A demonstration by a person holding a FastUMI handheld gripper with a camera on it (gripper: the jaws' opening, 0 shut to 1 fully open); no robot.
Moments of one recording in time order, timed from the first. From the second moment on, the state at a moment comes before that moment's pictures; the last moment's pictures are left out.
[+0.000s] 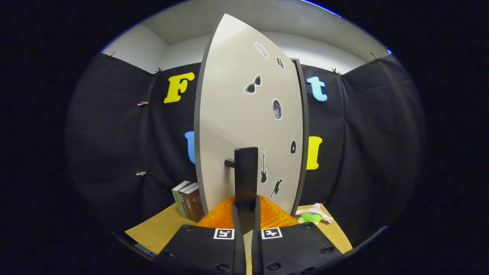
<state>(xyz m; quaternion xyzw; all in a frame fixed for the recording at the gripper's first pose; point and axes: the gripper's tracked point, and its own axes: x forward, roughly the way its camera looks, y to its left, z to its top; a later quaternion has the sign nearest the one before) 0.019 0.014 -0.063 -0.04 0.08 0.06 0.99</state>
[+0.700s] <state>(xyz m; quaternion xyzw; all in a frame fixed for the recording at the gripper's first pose) 0.010 -0.022 -0.058 -0.04 0.09 0.12 0.99</state>
